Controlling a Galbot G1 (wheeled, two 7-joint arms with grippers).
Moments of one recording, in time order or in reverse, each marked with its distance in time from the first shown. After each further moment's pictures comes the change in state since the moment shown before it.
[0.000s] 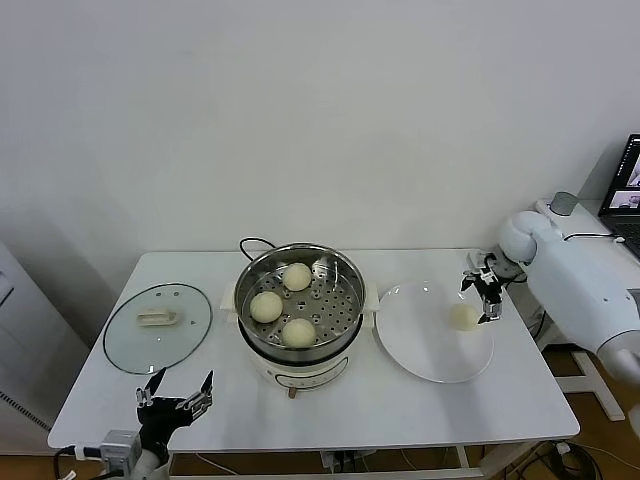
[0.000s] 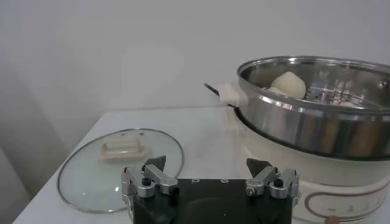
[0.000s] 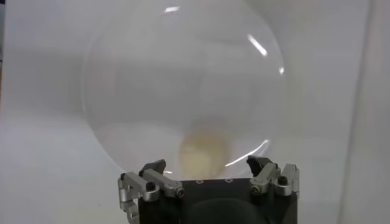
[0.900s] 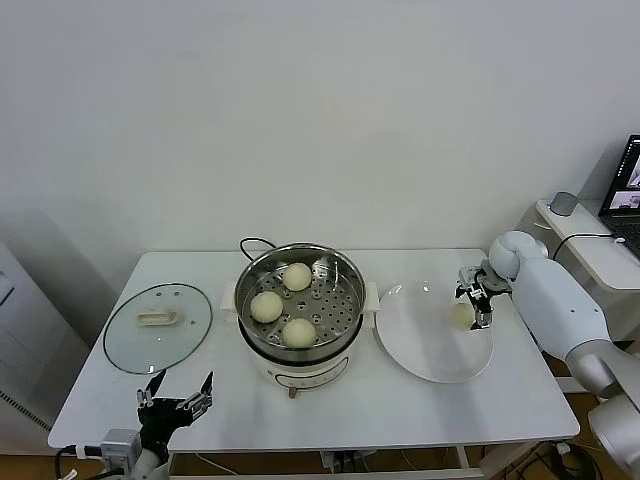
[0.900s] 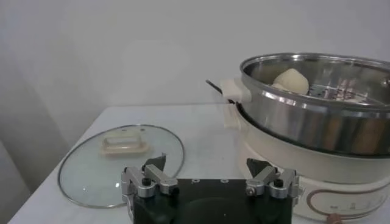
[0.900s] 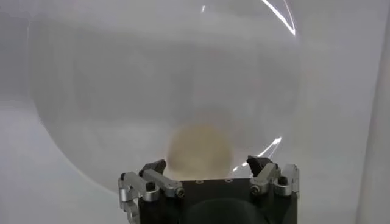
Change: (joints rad) left arm -0.013 0.000 -0.006 0.019 -0.008 0.007 0.003; right arm -0.053 0.109 0.109 -0.146 -0.156 0.056 0.086
